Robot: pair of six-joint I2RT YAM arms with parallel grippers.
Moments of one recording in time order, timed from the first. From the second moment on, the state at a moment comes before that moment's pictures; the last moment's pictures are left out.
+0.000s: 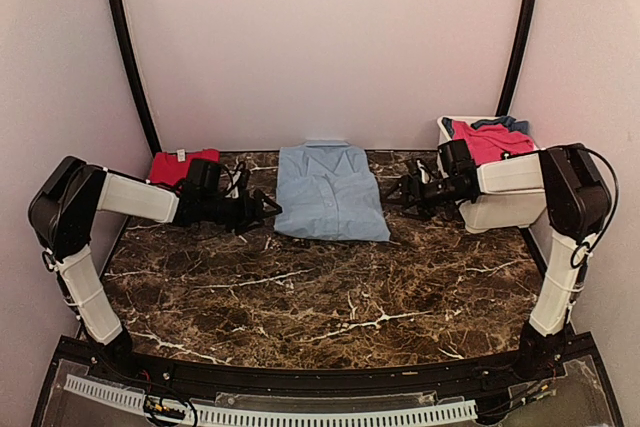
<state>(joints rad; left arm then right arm) -0.40 1.79 0.95 0.16 0.55 -0.68 0.28 1.90 1.19 -0.15 -0.79 0.43</state>
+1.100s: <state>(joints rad) -0.45 1.88 0.96 0.22 0.53 -0.66 0.32 1.97 1.11 -0.02 -0.84 0.44</state>
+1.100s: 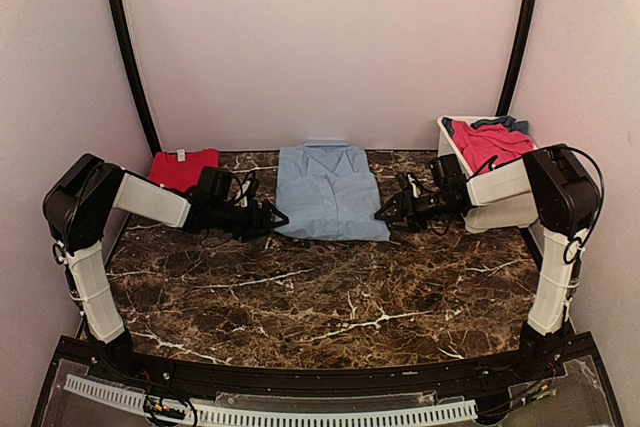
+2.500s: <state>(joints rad) -0.45 1.96 0.97 0.31 0.64 -0.70 0.33 2.04 1.13 -0.02 -0.89 0.44</state>
